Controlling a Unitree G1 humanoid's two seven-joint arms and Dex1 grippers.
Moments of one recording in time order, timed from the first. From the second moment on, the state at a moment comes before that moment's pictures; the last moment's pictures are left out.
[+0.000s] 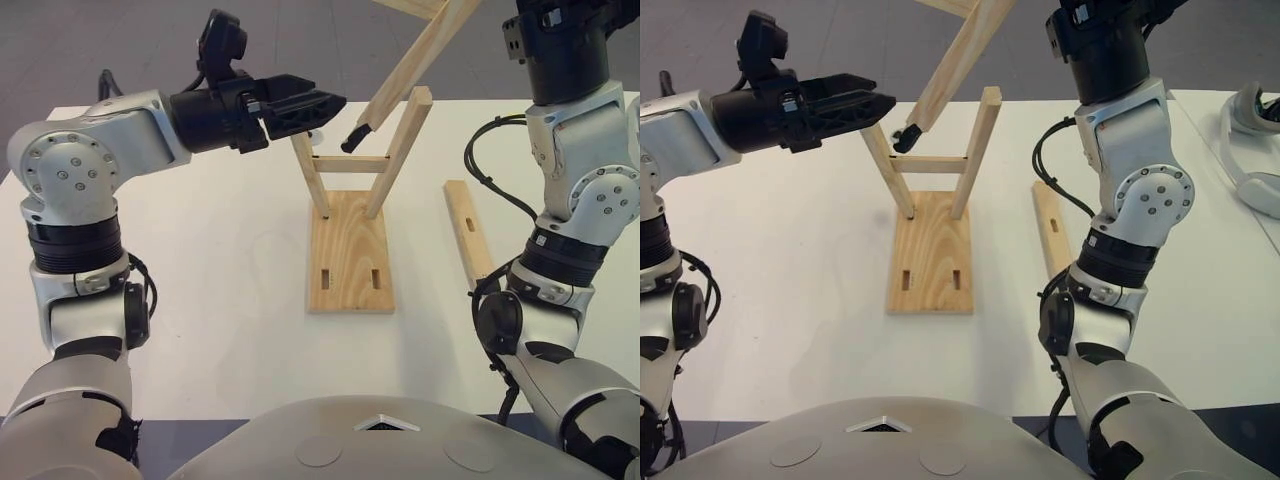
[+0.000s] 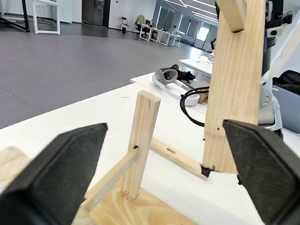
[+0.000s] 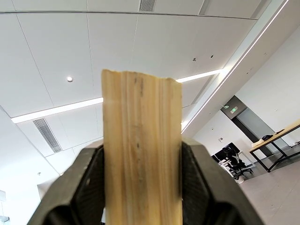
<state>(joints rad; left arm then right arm) -0.71 0.66 0.11 -0.17 -1.12 1.11 -0.51 -0.70 -0.22 -0.37 -0.13 1.49 0.61 0.24</state>
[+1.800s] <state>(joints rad) -0.69 0.48 0.23 -0.06 -0.62 0.78 -0.27 -0.65 -0.21 -0.10 -0.30 0.93 0.51 0.47</state>
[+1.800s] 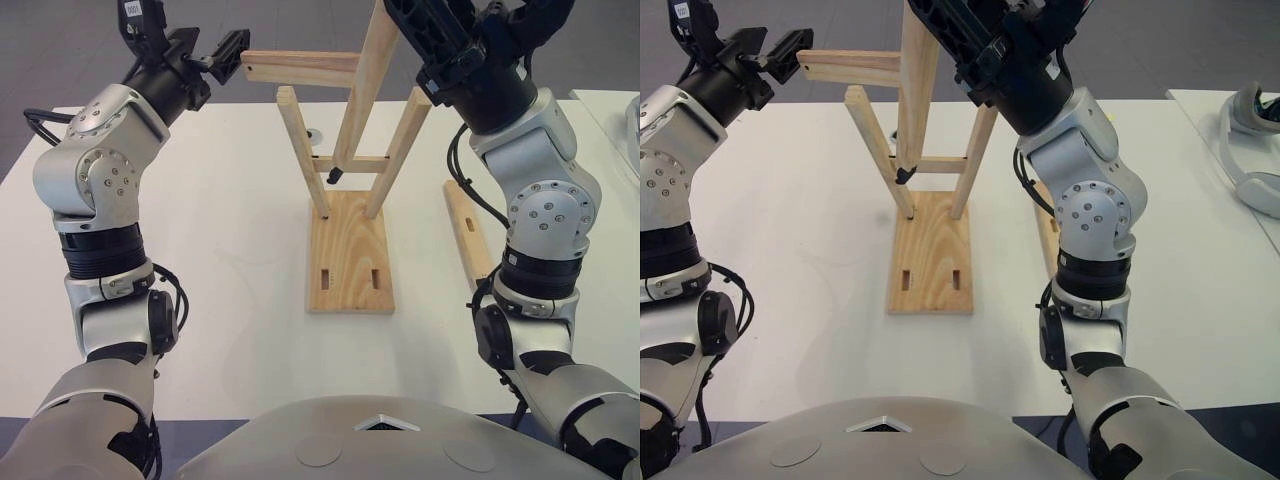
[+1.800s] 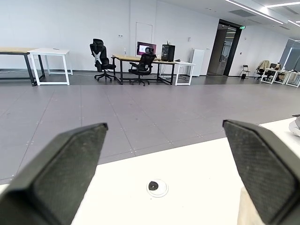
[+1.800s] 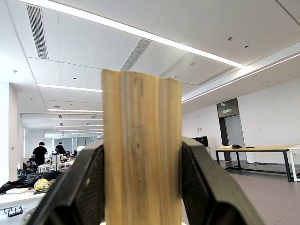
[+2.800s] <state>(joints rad) -0.67 0.43 0.23 -0.08 -0.58 0.78 -0.25 -0.66 -0.12 -0.02 -0.18 0.75 0.41 0.54</state>
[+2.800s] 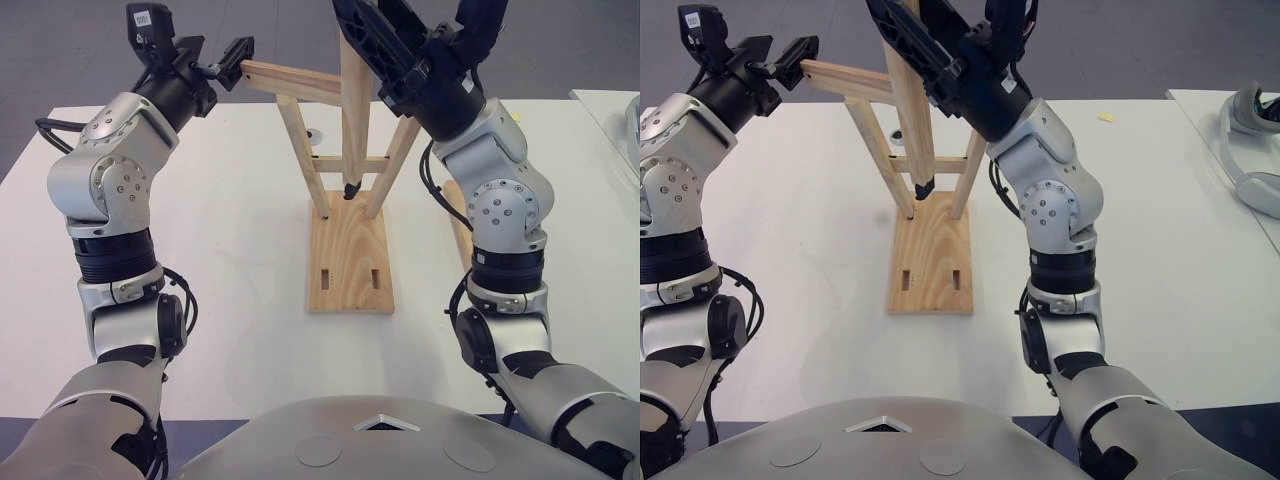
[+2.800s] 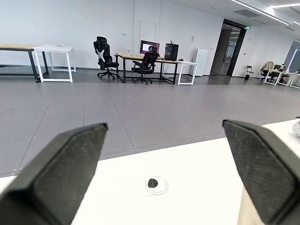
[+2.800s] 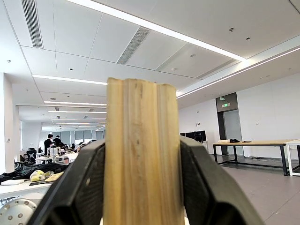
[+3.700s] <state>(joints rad) -0.67 0.42 0.24 -0.09 -0.56 0.78 -0.26 -0.68 -0.06 -0.04 -0.16 0.72 0.38 0.53</state>
